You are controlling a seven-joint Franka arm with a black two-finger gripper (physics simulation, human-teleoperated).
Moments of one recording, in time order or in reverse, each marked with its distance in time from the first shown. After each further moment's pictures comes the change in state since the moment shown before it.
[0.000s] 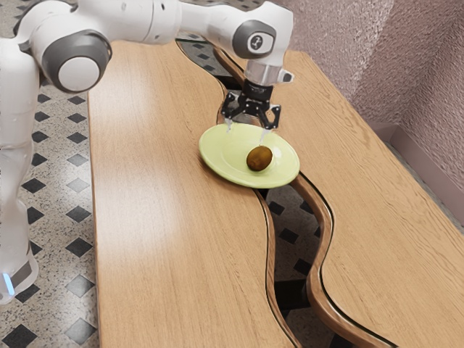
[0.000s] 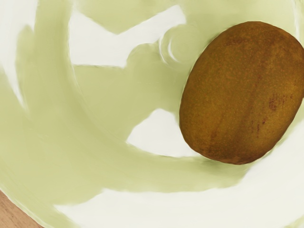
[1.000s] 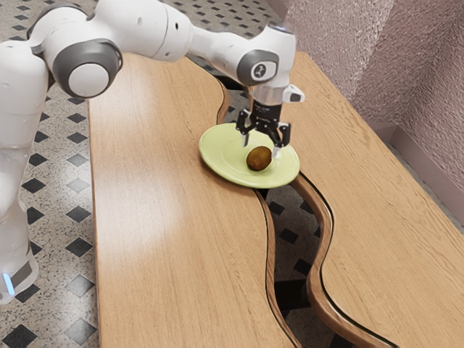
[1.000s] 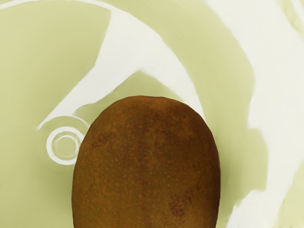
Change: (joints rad) arm 0.087 0.058 -0.140 -0.066 -0.011 0.268 0.367
